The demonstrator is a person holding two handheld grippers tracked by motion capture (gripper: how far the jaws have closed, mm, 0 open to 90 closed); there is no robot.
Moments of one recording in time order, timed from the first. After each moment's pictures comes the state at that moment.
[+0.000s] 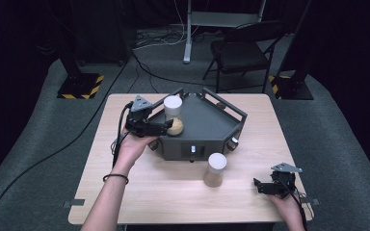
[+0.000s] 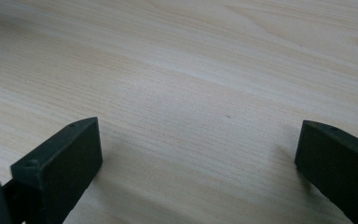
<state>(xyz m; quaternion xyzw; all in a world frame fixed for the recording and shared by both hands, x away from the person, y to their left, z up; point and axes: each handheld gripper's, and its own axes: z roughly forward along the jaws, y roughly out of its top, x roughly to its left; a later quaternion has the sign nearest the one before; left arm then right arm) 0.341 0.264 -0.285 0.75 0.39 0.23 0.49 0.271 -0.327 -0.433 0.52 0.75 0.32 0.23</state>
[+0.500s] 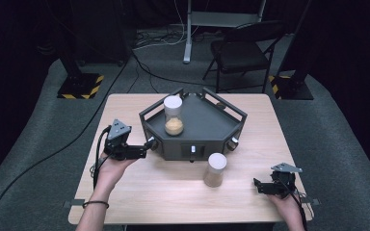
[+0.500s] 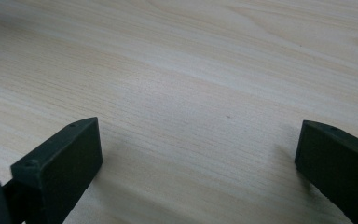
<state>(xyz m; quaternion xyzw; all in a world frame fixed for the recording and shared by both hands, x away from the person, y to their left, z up) 0.288 0.311 -0.334 0.74 0.41 0.25 0.47 0.271 -0.327 -0.433 0.52 0.75 0.32 0.23</state>
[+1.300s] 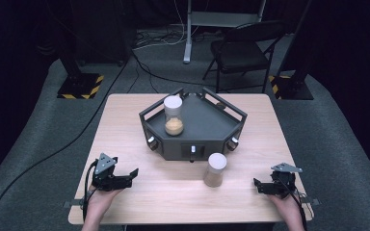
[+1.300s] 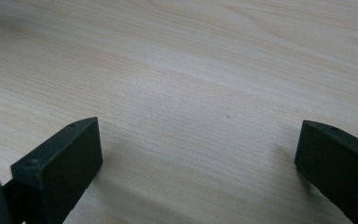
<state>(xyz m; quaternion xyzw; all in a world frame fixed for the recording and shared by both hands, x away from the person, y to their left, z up) 0.248 0.344 -0.417 0.74 0.45 0.24 0.44 0.271 -0.327 -0.433 0.52 0.75 0.32 0.23</state>
